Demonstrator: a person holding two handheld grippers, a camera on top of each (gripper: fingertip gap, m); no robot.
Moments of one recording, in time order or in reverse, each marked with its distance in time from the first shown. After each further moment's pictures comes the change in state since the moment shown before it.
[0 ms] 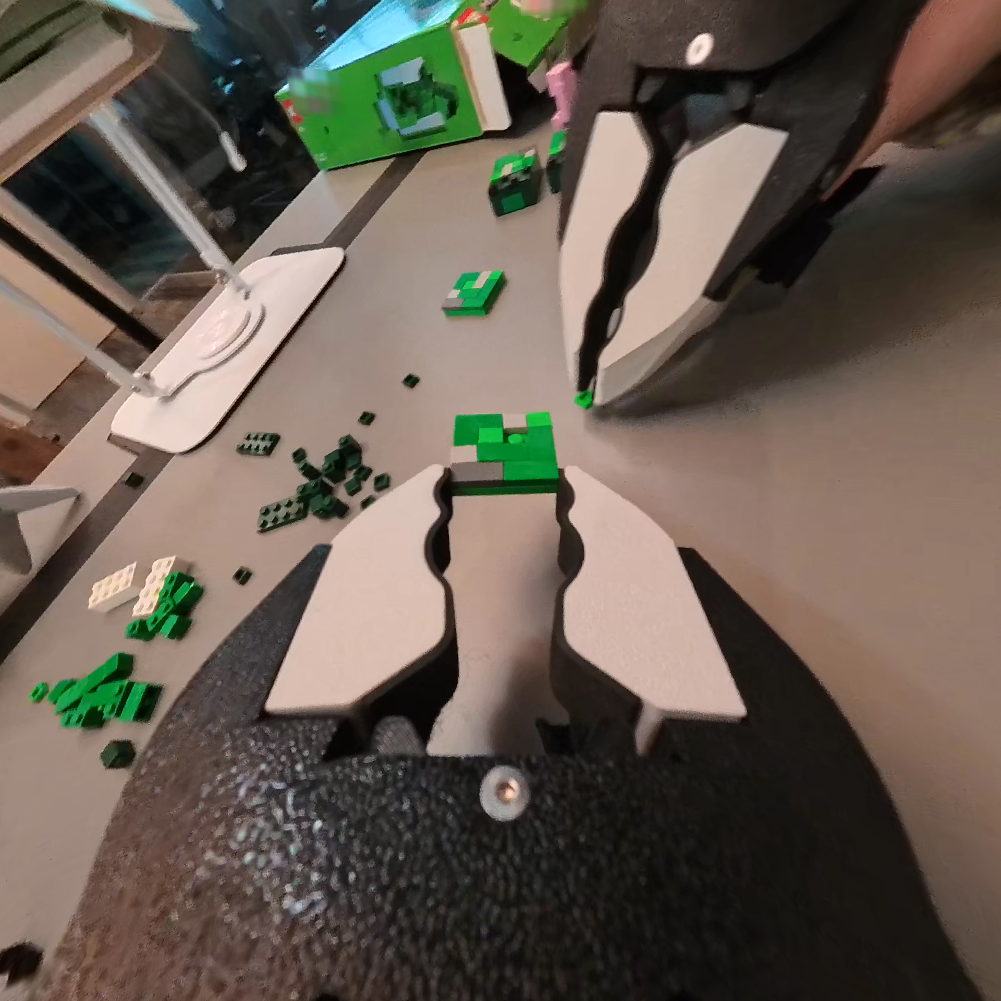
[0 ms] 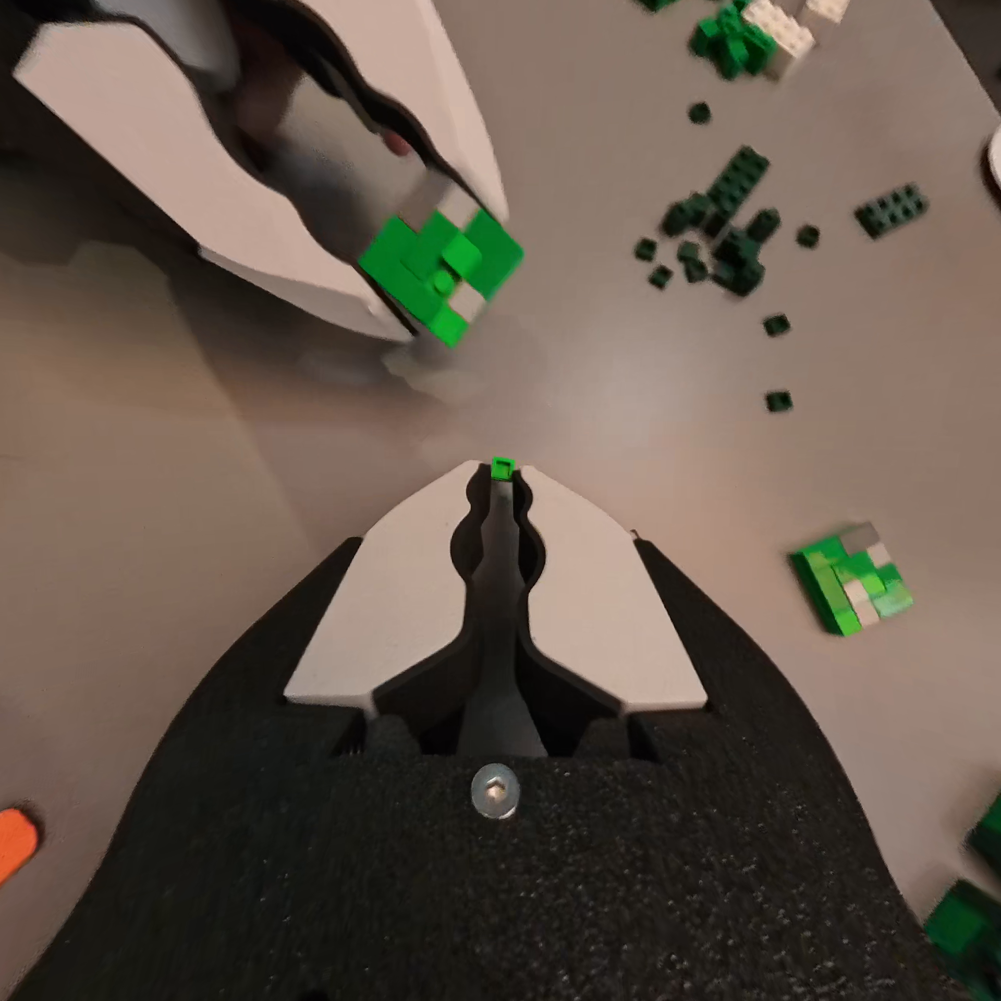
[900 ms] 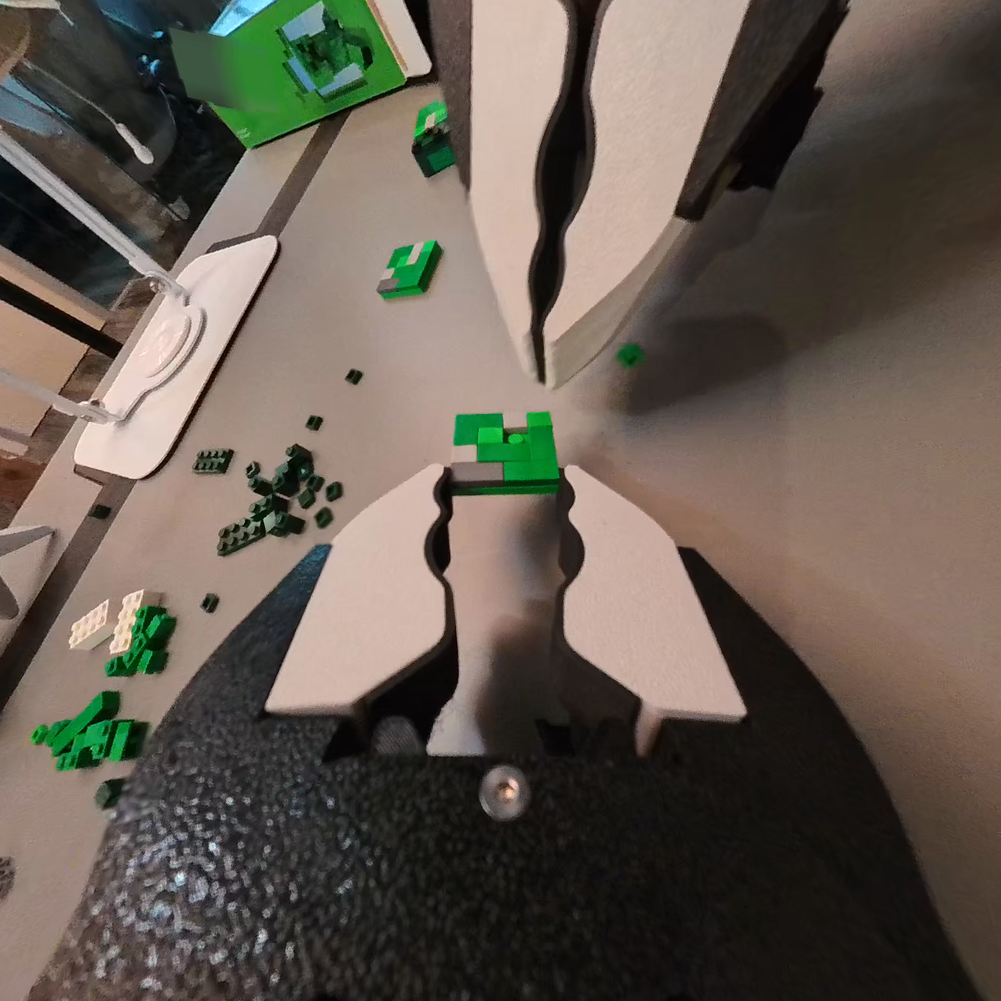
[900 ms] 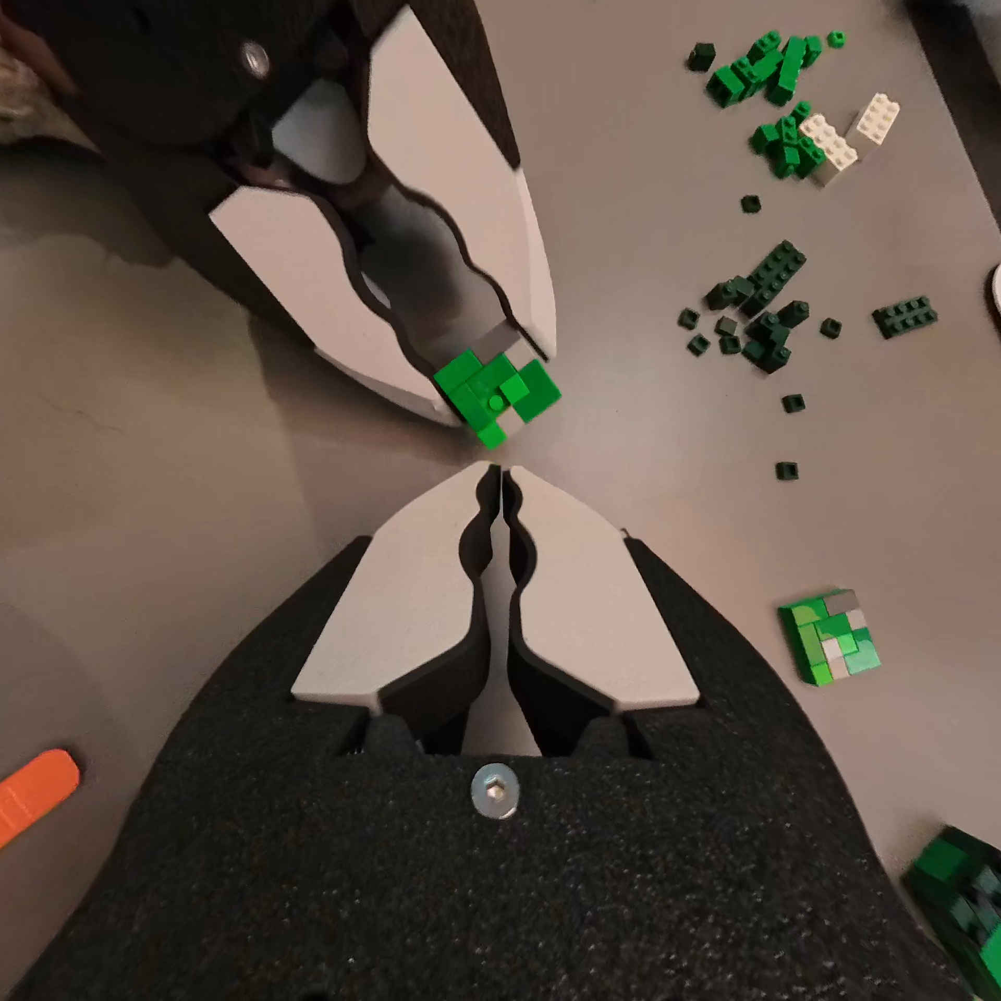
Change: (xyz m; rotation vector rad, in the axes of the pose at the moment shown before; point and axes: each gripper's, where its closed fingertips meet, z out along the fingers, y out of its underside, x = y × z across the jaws) left arm 0.018 0.009 0.010 -0.089 0.036 0.103; right arm -0.016 -0.014 -0.009 0.015 -0.050 -0.132
